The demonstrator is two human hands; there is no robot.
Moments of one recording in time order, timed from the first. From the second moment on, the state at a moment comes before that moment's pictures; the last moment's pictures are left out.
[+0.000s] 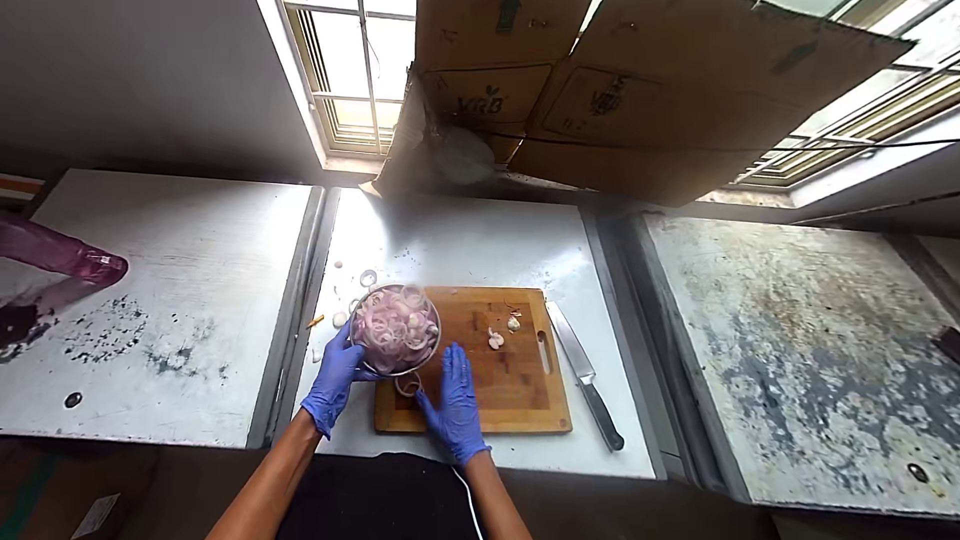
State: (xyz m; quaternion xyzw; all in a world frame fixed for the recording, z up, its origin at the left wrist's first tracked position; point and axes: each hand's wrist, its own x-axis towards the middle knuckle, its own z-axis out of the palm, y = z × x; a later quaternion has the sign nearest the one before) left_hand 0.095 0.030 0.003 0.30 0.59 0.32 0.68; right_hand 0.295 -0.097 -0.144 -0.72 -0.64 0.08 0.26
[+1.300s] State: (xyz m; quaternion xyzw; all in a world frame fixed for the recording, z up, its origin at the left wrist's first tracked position) left_hand 0.068 -0.026 -0.063 0.44 0.52 0.17 0.71; right_hand 0.248 -0.083 -0.066 -0.61 -0.77 0.01 0.21
